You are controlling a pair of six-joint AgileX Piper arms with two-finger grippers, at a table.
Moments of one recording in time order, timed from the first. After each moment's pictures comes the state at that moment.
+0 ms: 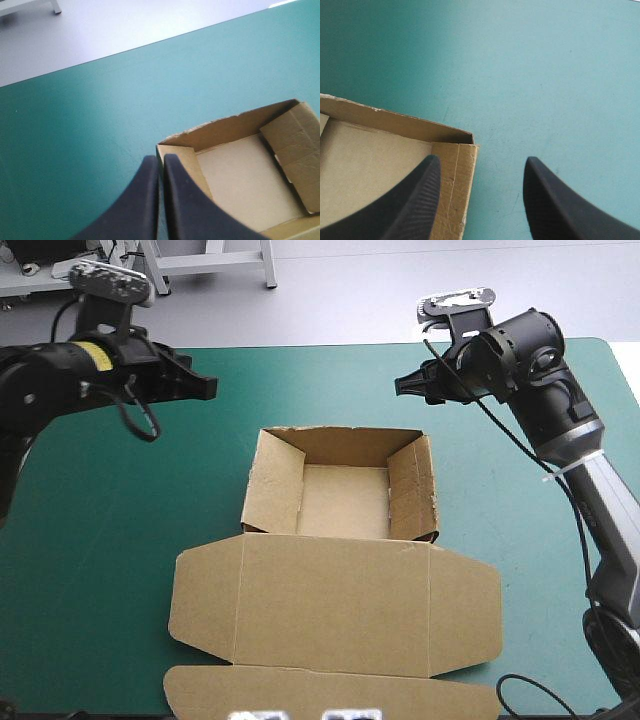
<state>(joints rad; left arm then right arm) -0.40 1.39 -1.97 0.00 1.25 0.00 0.43 1.66 -1.98 -0.21 1.25 0.26</state>
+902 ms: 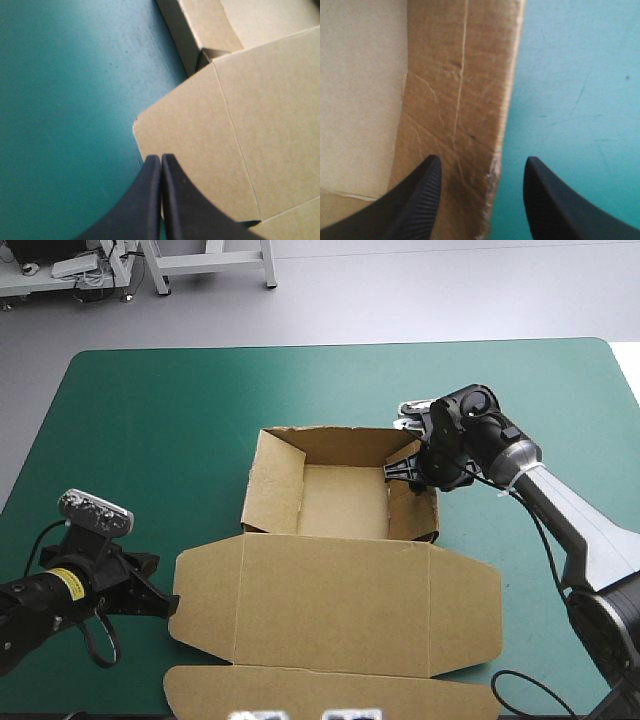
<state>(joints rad) -0.40 0.73 -0.93 -0.01 1.12 0.01 0.43 1.72 -1.51 -0.06 1.17 0.31</state>
